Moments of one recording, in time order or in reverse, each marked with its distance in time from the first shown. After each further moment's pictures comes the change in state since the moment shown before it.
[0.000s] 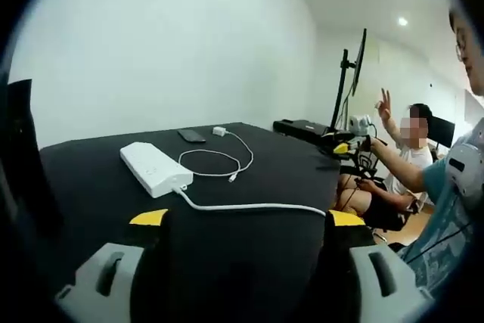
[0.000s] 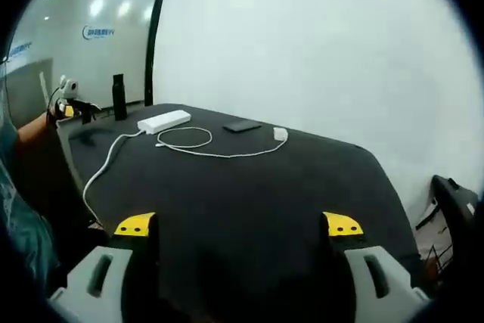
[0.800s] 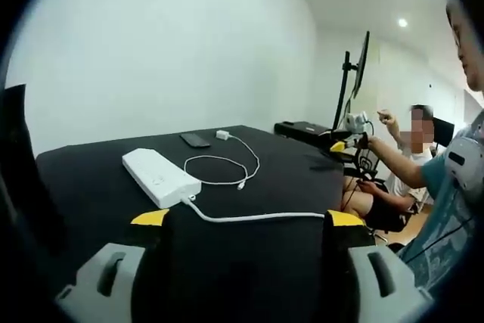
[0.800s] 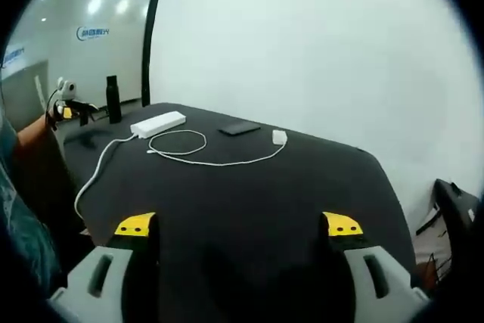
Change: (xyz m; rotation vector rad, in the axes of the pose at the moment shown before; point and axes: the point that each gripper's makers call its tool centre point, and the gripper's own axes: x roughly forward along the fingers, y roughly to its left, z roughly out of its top) left arm 0.010 0.023 0.016 0.003 -0.008 -0.010; right arm 0.030 -0.015 0.022 -0.008 0.029 0.001
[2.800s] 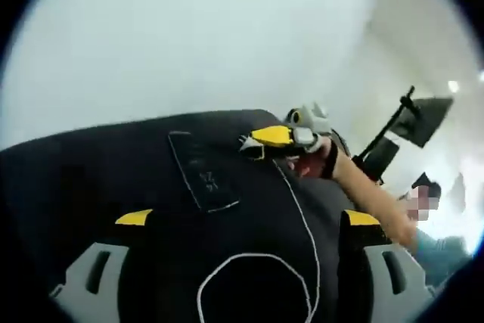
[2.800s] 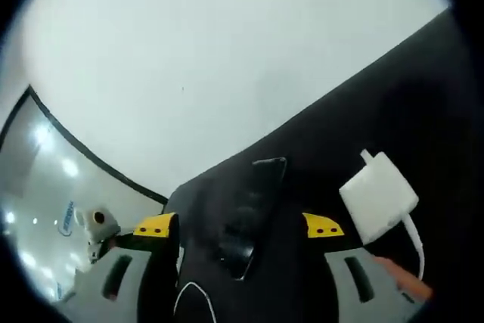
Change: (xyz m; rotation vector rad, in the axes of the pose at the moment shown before) left arm 0.384 0.133 0.093 -0.425 0.405 -0.118; right arm 0.429 -0.031 0.116 0.953 0.159 0.332
